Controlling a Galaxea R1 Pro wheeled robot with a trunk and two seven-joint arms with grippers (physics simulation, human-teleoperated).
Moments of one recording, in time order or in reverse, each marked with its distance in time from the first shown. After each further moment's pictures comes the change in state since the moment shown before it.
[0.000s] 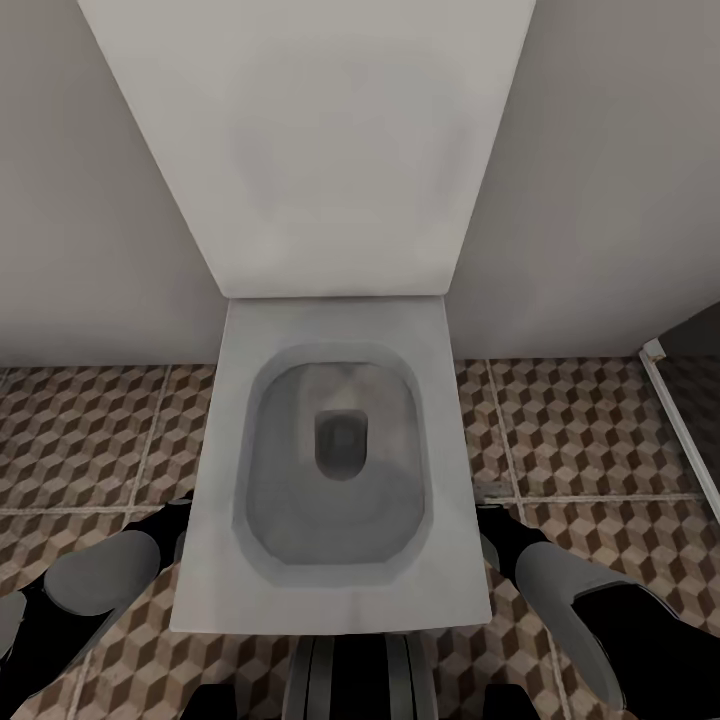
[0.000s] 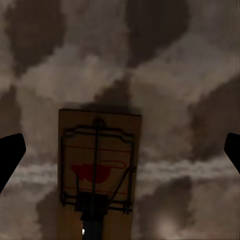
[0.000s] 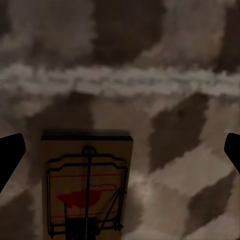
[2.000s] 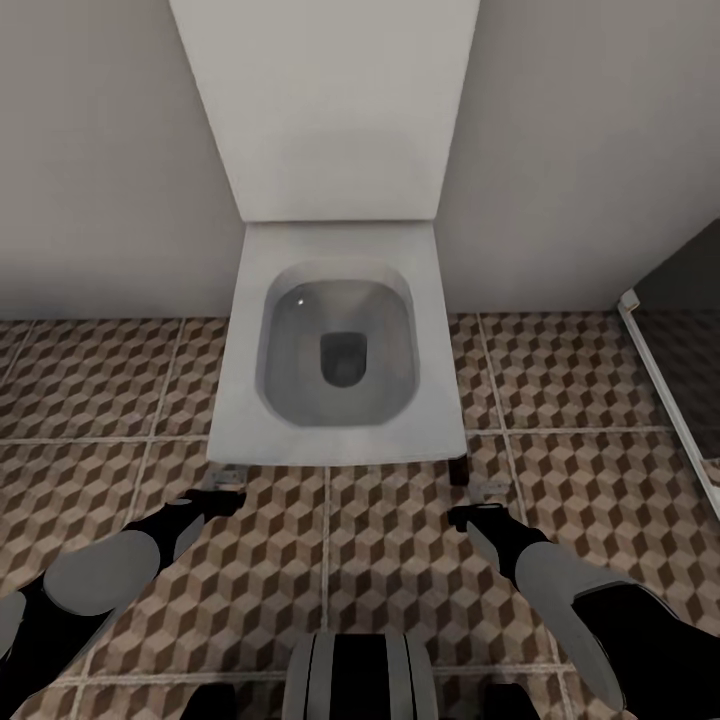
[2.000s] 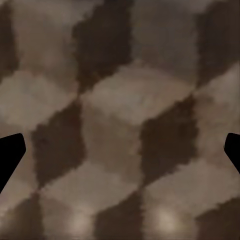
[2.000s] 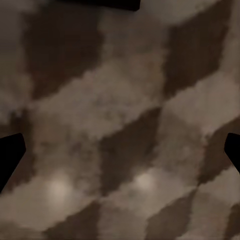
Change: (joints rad) left arm 0.000 0.000 0.001 0.000 0.000 -0.008 0.000; right arm 0.000 0.000 0.001 -0.002 0.000 -0.007 0.000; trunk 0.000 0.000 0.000
